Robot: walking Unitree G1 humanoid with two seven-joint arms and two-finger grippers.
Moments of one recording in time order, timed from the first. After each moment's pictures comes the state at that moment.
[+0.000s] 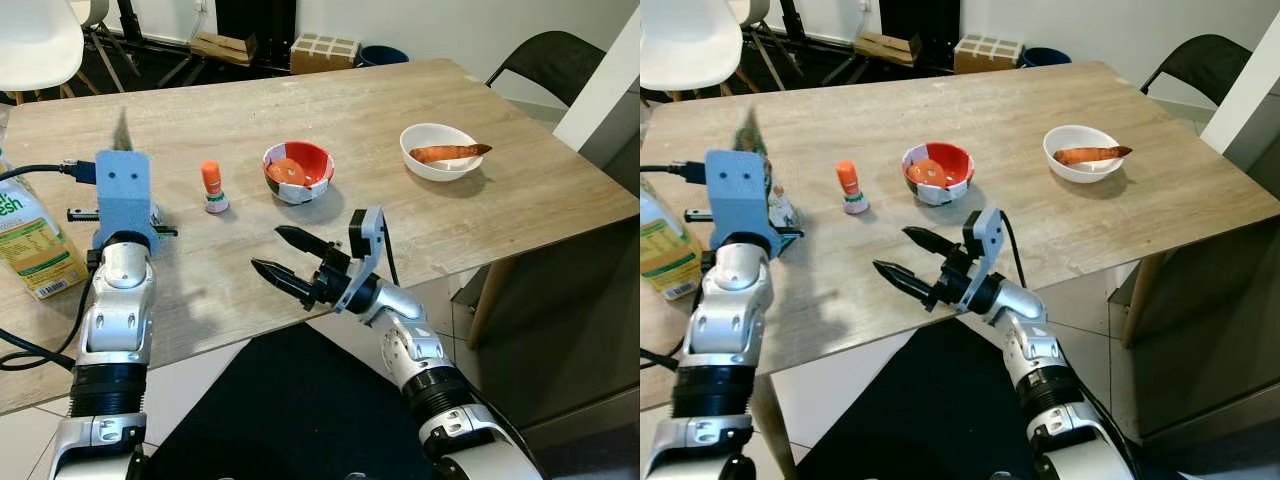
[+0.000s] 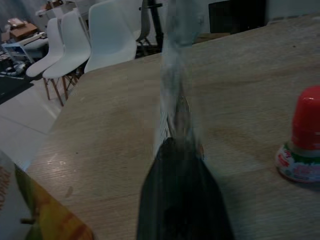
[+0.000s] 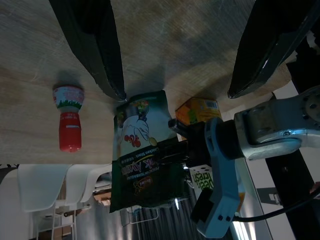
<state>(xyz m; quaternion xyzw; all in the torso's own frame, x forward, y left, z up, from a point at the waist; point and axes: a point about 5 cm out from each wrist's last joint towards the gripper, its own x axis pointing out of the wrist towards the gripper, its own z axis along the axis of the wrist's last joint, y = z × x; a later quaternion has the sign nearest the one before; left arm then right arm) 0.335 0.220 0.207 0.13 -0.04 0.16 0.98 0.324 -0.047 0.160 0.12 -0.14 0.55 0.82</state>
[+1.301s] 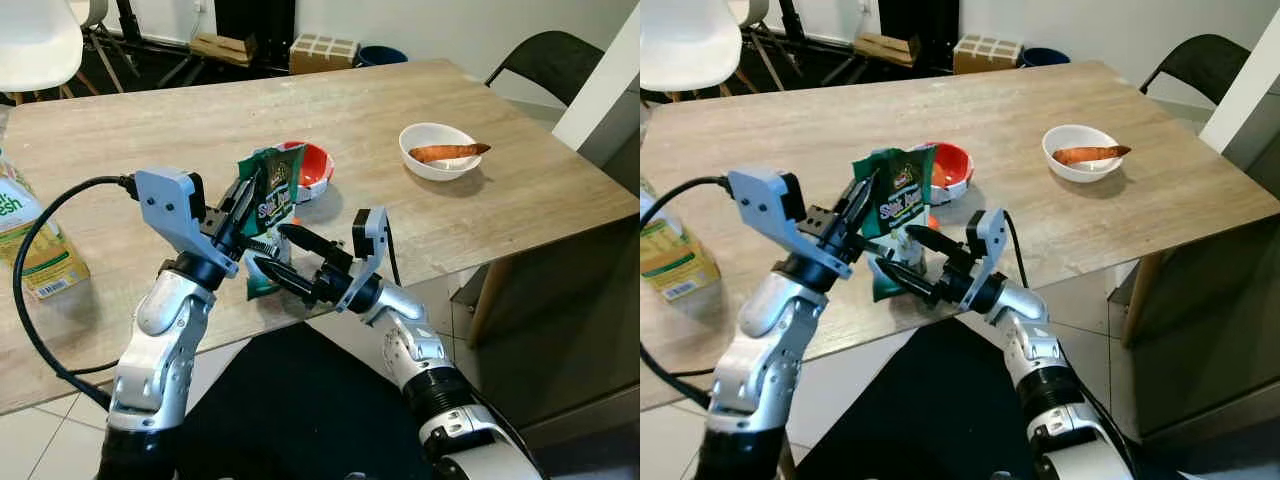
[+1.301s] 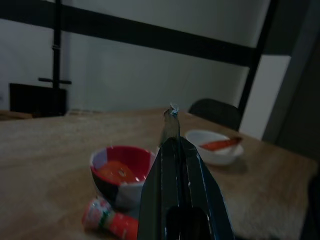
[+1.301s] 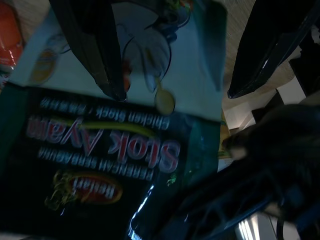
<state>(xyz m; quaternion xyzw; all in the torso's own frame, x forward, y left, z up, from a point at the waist) 0.276 0.139 0.222 -0.06 -0.20 -0.23 0.95 0.324 -0.050 0.159 0.12 -0.14 0.54 0.82</state>
